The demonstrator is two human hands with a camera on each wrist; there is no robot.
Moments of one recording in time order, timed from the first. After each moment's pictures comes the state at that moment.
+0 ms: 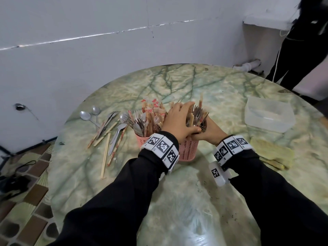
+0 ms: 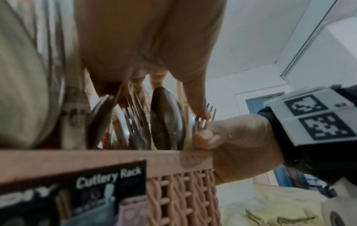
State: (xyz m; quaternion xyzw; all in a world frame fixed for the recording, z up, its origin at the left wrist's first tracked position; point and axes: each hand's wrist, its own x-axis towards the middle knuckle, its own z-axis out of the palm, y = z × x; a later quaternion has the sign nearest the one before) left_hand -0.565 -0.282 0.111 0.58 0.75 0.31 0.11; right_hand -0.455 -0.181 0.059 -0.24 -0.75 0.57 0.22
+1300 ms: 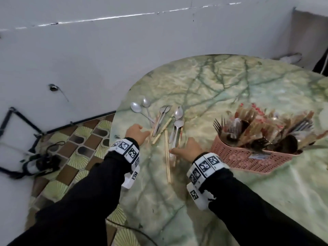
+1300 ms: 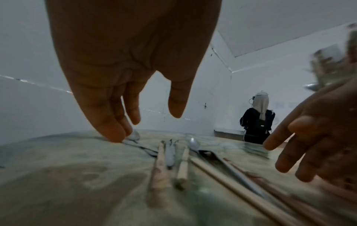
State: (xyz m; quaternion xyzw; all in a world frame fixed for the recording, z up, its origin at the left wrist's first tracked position) left_hand -0.867 -0.434 0.035 0.25 0.90 0.25 0.24; right_hand -0.702 -0.349 0.028 -0.51 -0.75 0.42 -0.02
